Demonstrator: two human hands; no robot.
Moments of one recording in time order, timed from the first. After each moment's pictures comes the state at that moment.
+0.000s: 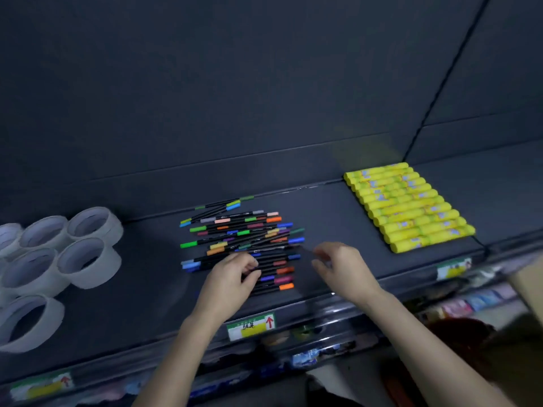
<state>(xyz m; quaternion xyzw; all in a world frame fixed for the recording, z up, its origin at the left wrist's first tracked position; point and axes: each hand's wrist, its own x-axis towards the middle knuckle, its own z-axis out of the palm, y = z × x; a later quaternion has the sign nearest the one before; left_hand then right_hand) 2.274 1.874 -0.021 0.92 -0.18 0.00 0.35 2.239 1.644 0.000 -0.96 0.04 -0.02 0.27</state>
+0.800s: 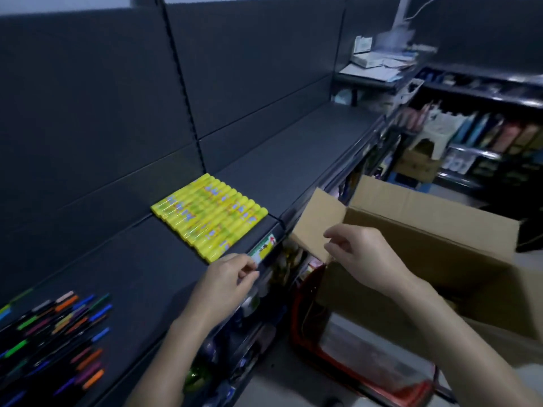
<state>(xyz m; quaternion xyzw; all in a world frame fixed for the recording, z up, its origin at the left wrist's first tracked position) 2.206 1.585 0.016 0.79 -0.50 -0.10 0.35 2.016 1.408 0.078 -0.93 0.28 -0.15 0.21</state>
